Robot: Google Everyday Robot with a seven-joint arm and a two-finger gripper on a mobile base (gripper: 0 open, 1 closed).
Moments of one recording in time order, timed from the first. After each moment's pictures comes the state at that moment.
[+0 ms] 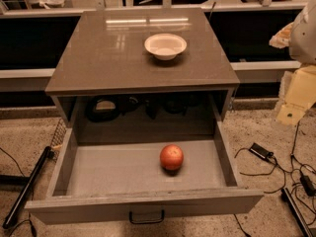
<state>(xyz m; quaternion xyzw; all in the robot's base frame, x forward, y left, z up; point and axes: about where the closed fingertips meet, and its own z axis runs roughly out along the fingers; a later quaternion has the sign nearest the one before) 0.438 -0.217 0.976 -0.60 0.78 -0.03 0.16</state>
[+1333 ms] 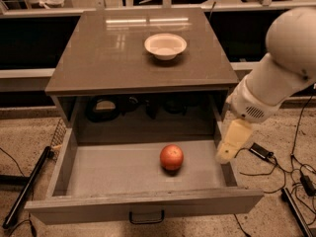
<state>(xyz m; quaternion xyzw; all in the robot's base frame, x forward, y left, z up) 0.467 -0.172 0.817 -0.57 0.81 0.07 0.13</state>
